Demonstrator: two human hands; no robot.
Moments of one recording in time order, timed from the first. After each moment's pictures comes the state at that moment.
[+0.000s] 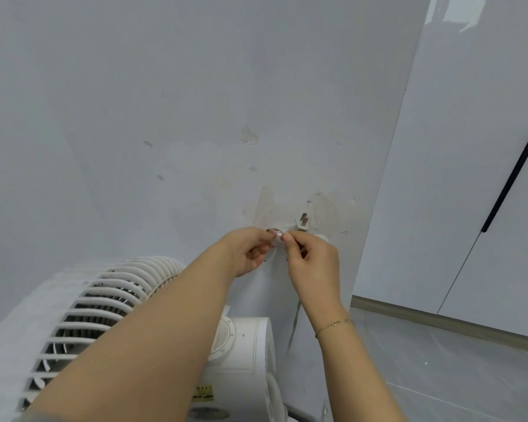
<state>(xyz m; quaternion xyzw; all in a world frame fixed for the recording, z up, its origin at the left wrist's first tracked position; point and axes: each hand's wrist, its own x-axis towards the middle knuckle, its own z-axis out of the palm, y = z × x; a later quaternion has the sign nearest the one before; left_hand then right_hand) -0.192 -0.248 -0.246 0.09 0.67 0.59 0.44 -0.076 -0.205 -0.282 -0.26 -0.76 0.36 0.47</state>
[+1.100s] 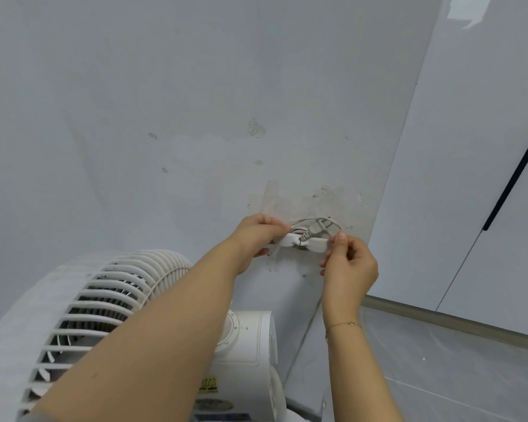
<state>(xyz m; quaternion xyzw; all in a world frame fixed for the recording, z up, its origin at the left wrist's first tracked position) -0.188 -0.255 -0.246 0.28 0.72 0.54 0.34 -0.066 -0.196 -0.299 -0.40 -0.52 0.46 0.60</state>
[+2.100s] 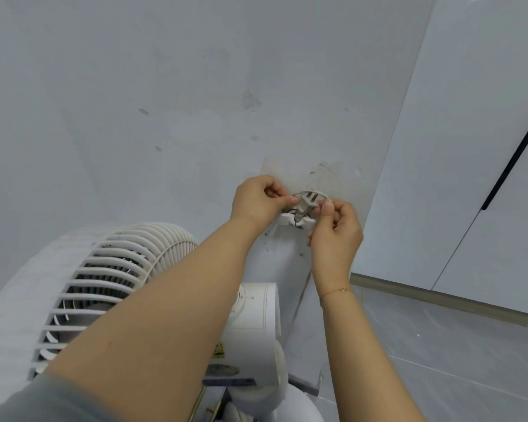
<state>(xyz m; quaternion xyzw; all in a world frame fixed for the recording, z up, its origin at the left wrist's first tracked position) -0.181 -0.239 -0.243 0.39 0.75 0.52 0.09 -0.075 -0.194 -0.293 -0.33 -0.56 0.46 0.60</state>
